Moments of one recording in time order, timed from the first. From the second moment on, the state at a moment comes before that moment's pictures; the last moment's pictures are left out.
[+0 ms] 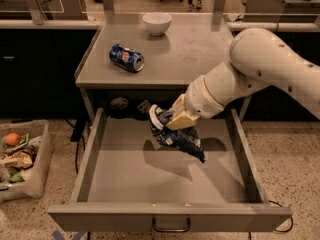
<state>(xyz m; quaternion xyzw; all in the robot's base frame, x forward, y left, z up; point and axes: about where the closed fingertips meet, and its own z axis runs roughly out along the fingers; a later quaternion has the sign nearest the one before) 0.532 -0.041 0.812 -0.64 0.68 0.21 0.28</state>
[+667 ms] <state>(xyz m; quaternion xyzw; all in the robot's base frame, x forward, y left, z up) 0.513 -0.017 0.716 -0.60 0.70 0.23 0.30</state>
